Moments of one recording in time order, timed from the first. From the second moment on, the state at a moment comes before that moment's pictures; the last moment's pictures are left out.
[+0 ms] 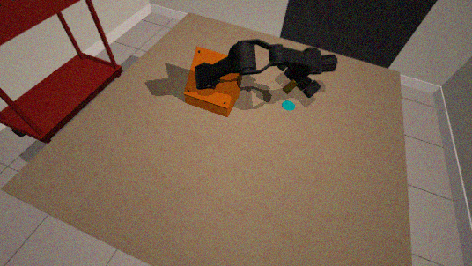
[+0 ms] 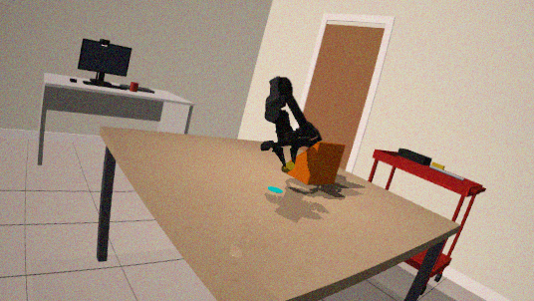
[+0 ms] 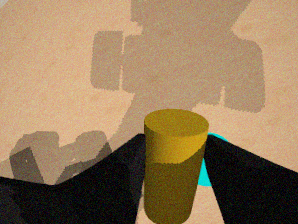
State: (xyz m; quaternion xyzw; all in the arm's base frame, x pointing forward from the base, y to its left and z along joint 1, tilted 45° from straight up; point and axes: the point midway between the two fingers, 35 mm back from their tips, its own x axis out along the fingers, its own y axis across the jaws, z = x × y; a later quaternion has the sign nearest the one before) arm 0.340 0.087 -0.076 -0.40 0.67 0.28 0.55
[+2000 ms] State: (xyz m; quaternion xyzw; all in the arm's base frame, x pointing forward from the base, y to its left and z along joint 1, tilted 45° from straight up) arm 0.342 0.082 -0.076 -0.34 0.55 0.38 0.66
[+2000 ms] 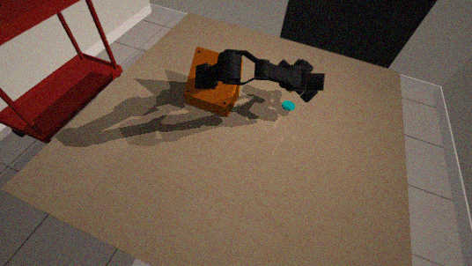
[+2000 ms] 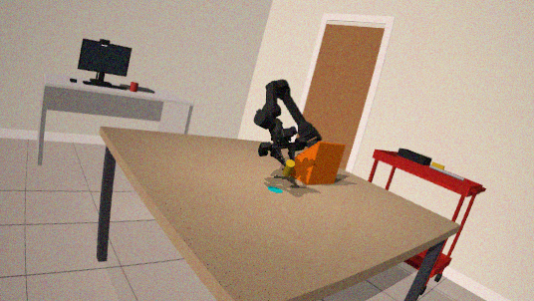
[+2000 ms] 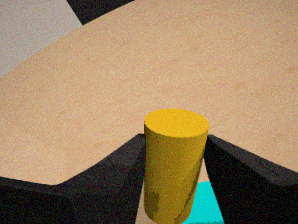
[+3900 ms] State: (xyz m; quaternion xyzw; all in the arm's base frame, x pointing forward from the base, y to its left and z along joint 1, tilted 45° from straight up) arm 0.339 0.076 -0.051 -0.32 0.38 0.44 0.75
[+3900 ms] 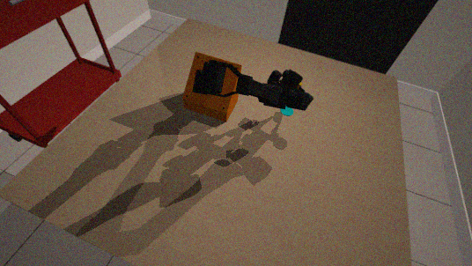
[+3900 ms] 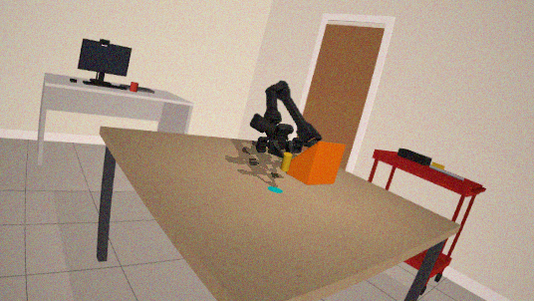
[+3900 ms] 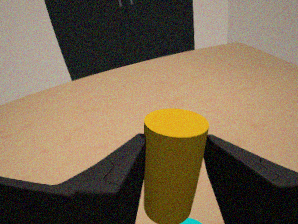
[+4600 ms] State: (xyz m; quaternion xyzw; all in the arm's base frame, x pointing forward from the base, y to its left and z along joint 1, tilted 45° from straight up) arm 0.335 0.075 -0.038 -0.33 0.30 0.46 0.77
